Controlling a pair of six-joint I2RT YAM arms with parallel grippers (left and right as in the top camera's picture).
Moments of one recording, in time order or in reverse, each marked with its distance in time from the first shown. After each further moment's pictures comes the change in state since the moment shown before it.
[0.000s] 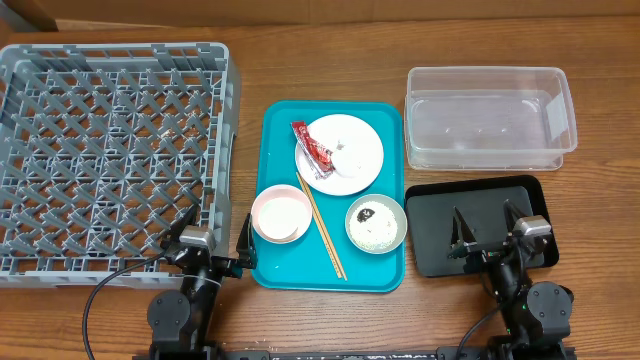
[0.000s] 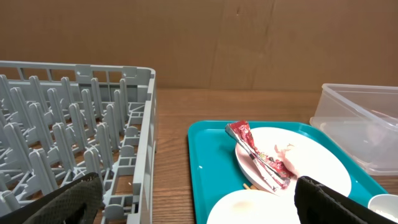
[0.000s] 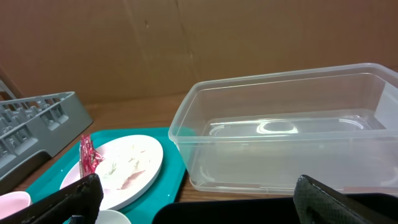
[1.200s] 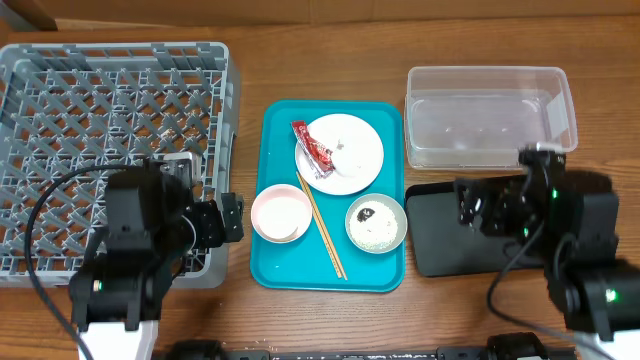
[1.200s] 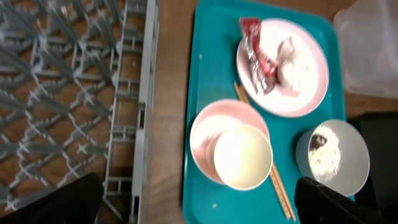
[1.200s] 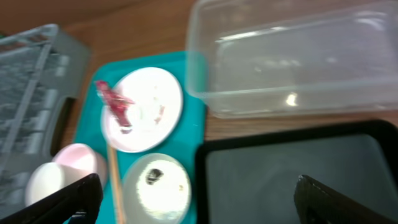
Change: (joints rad) left arm 0.000 0.900 1.022 -0.960 0.001 -0.053; right arm 0.000 0.827 0.923 -0.735 -0.088 0.076
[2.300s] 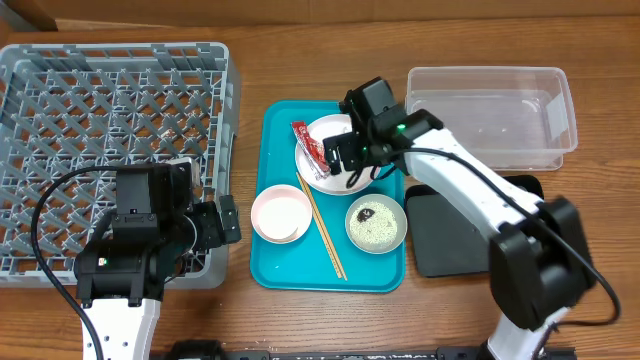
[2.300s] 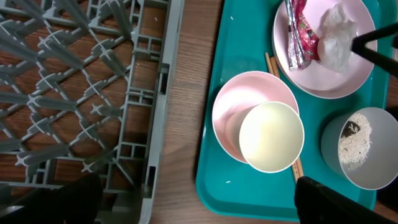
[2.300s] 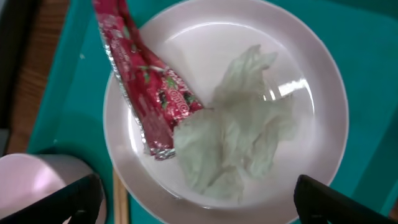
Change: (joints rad) left arm 0.008 0.072 0.005 -0.088 -0.061 -0.048; right arm 0.427 1.086 0.457 0.229 0.062 0.008
